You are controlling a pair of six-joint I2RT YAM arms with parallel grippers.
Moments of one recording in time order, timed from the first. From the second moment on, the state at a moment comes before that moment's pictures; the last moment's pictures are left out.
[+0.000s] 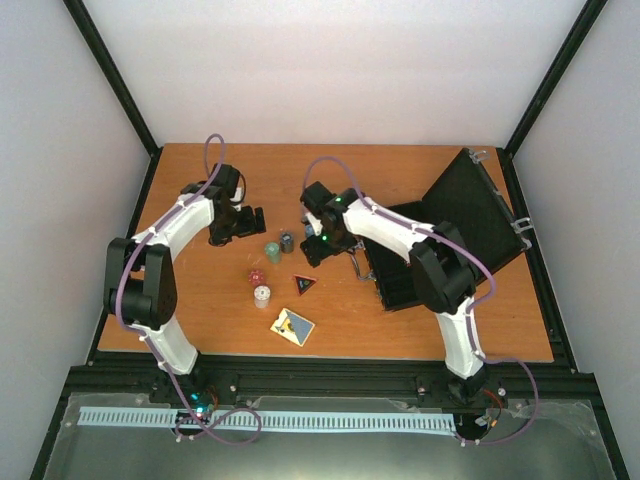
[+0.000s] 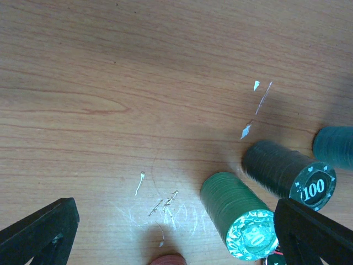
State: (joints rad) left arm -0.18 1.72 1.28 -0.80 0.13 -0.43; right arm 0.73 2.07 1.70 -0.96 -0.09 0.13
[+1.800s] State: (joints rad) left arm -0.18 1.72 1.27 -0.81 0.15 -0.43; right arm 0.90 2.24 1.78 -1.01 -0.02 0.25
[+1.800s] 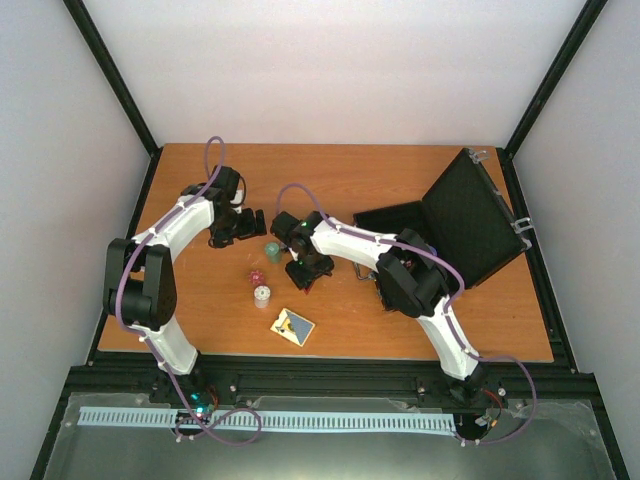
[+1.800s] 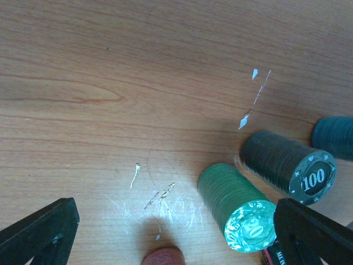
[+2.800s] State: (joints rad) left arm -0.18 1.72 1.27 -0.81 0.18 -0.43; right arm 0.43 1.85 1.47 -1.06 0.20 0.15
